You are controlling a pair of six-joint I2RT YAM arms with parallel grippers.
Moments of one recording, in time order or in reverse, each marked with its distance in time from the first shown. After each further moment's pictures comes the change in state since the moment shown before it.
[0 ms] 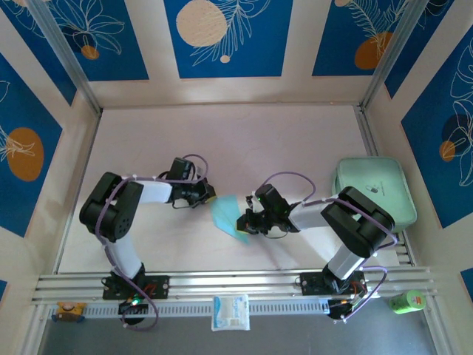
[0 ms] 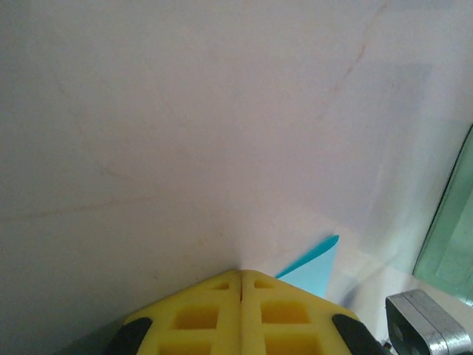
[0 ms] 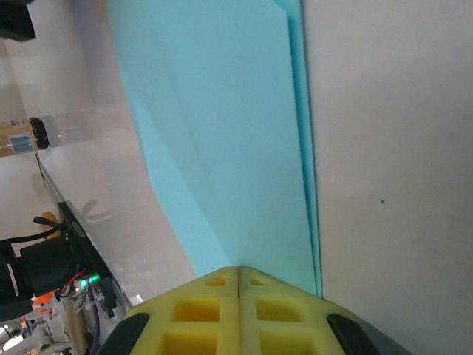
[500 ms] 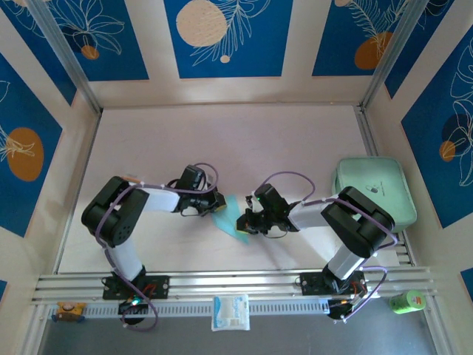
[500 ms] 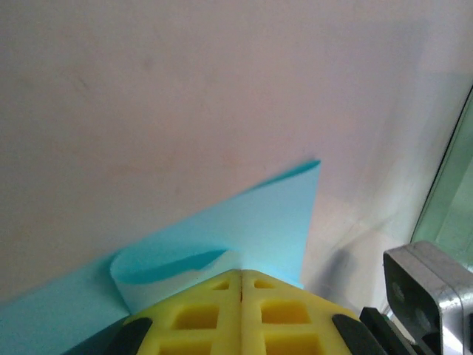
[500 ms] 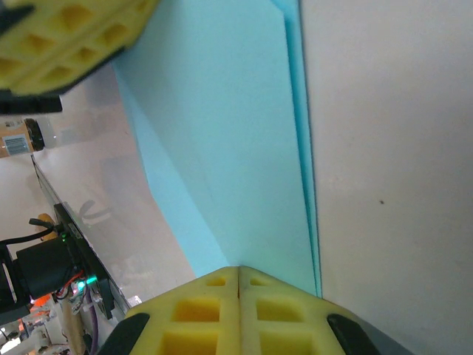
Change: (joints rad) left arm -0.130 -0.026 -0.066 0.096 -0.021 -0.104; right arm 0.004 0.000 0.012 -0.025 0.008 0.000
